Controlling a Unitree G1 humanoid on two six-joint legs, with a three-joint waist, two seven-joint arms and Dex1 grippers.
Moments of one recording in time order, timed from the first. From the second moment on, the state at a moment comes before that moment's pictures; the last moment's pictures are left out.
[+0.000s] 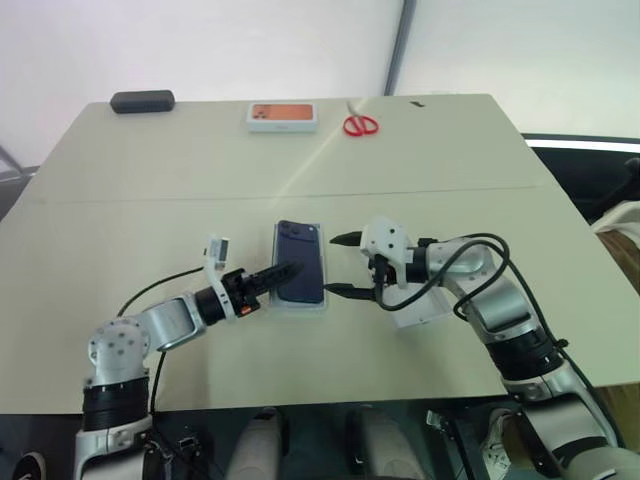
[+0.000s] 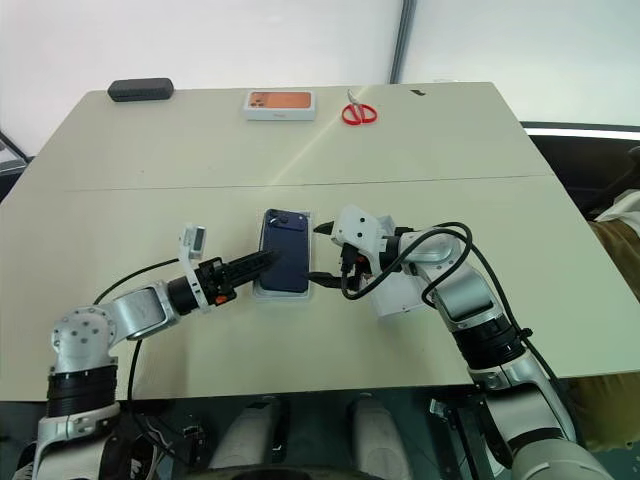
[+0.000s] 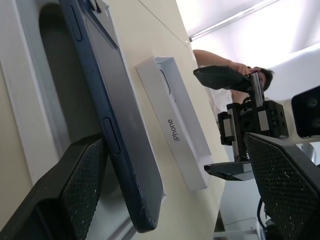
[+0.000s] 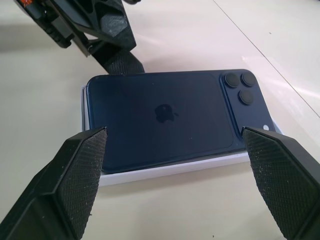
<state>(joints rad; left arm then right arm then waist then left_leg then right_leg) -0.28 0.38 0.30 -0.12 -1.32 1.21 -0.25 -0.54 -0.50 0.25 -0.05 0.16 0.32 1.03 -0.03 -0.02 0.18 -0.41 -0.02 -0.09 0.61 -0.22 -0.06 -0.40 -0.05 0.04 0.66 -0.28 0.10</state>
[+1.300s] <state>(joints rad) -0.34 0.55 0.23 -0.10 -1.00 0.97 -0.33 -0.55 -0.48 0.29 0.09 0.02 0.23 0.91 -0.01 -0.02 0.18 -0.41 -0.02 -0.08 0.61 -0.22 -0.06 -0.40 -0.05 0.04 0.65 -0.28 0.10</state>
